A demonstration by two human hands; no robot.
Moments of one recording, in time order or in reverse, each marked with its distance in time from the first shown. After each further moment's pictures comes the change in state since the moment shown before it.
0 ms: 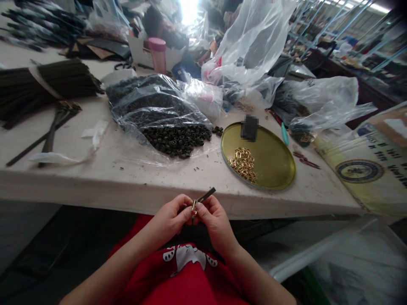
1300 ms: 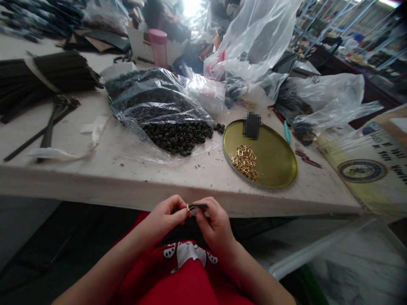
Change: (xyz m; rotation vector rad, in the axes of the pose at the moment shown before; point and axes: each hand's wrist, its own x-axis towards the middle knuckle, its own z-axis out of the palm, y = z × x) left_hand -0.007 -0.007 -0.006 -0.158 0.071 -0.137; right_hand -0.005 0.000 -0.009 -0.759 -0.069 -0.475
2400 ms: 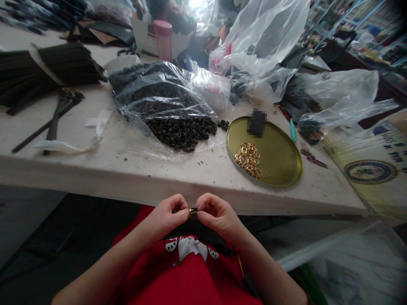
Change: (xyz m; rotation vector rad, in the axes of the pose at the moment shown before) left_hand -0.009 0.003 0.005 0.046 0.081 -0.065; right_hand 0.008 0.000 -0.012 0.609 -0.274 0.361
